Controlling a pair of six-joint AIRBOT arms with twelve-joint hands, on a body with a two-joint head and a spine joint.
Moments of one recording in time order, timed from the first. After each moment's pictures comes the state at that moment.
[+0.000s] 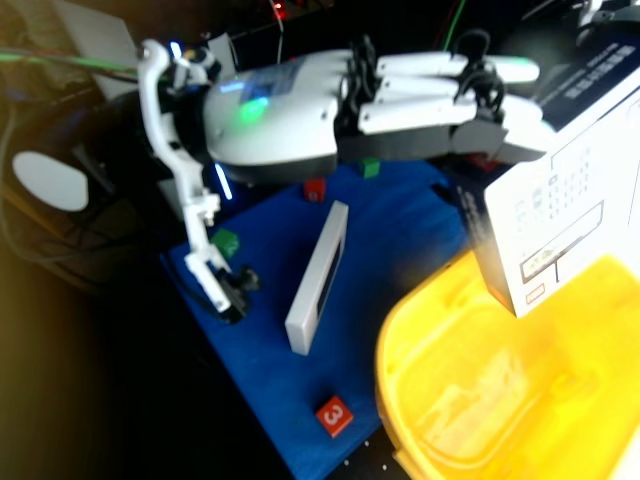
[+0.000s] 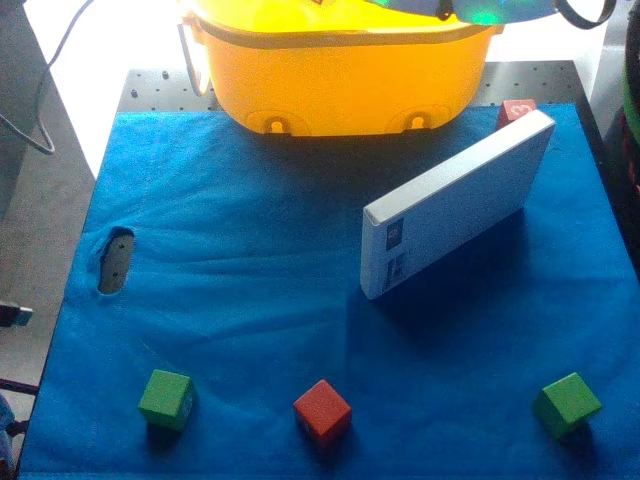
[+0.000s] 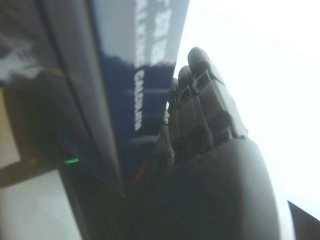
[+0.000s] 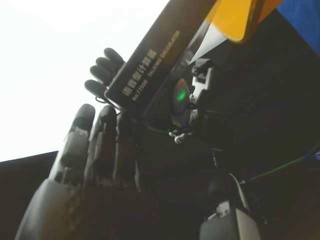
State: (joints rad) left arm 0.27 -1.41 1.91 0.43 -0.84 0.16; right arm -0.33 -1.05 1.15 -0.09 0.67 -1.02
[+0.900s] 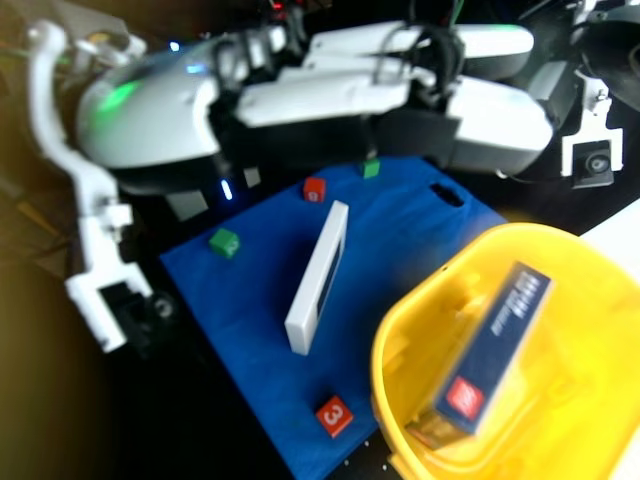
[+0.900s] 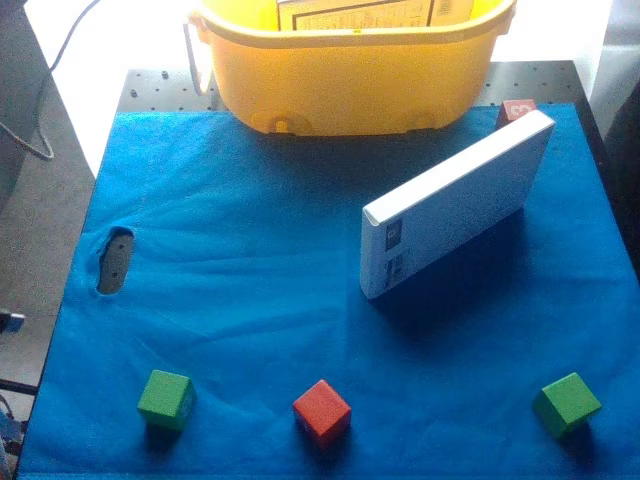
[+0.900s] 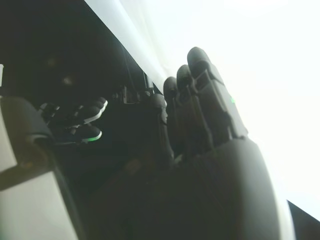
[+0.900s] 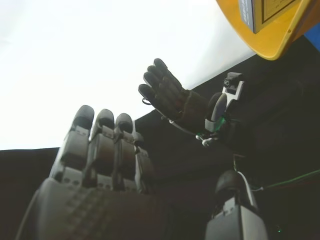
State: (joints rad) left arm 0.28 -1.37 1.86 0.45 -0.84 0.15; right arm -0.29 -0.93 1.13 -0.11 0.66 -1.02
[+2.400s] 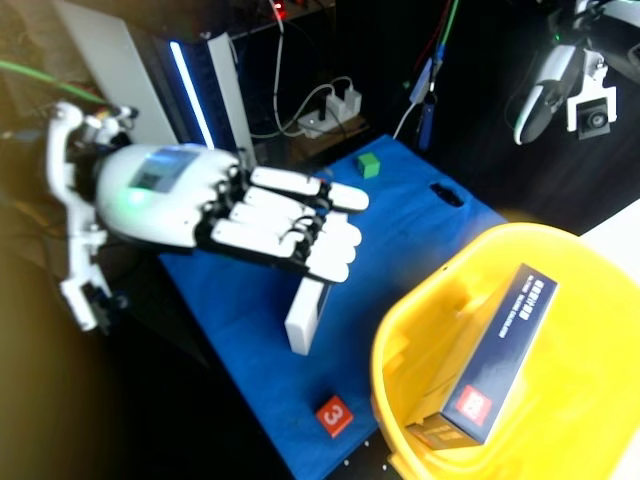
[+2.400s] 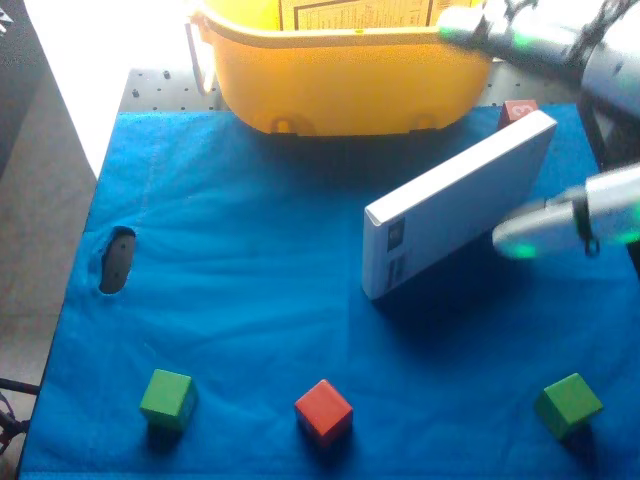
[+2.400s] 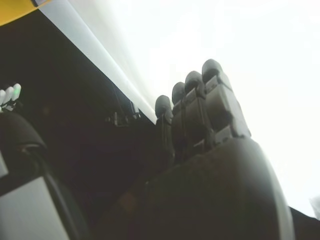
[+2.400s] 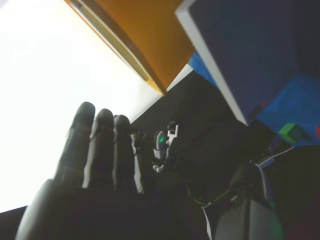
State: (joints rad) left arm 0.36 -1.12 1.67 0.40 -0.70 0.26; right arm -0.62 -0.78 0.92 -0.08 0.57 -1.02
